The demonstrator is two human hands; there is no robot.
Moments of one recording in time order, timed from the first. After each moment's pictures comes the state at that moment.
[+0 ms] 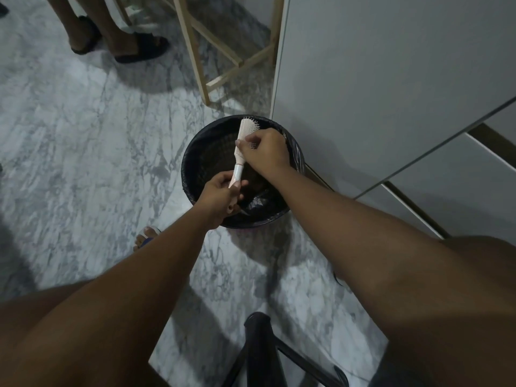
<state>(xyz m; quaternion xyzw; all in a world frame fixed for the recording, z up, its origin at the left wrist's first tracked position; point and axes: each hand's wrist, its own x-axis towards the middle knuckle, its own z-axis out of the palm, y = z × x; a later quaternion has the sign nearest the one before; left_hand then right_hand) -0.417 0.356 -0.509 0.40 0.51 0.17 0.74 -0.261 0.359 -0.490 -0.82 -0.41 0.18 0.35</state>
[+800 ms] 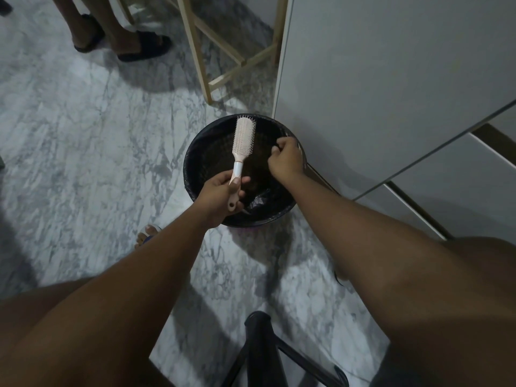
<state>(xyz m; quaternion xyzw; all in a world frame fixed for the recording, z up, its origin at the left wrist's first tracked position) -0.424 0.357 -0.502 0.35 0.48 0.17 0.79 -0.243 0.338 -0.506 -0.85 -0.26 0.29 0.35</state>
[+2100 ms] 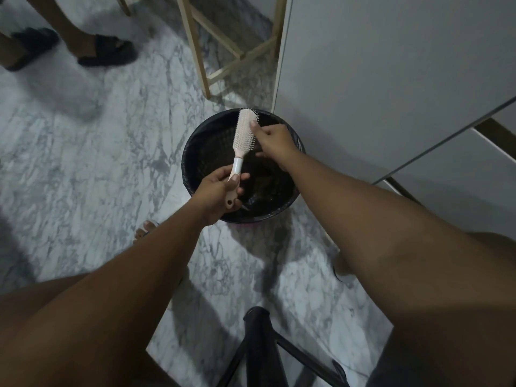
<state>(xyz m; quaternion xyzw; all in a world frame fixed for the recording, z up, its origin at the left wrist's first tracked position) -0.429 0.358 -0.503 0.35 0.45 0.16 0.81 -0.242 0.363 -0.486 -0.74 -0.28 0.43 0.43</state>
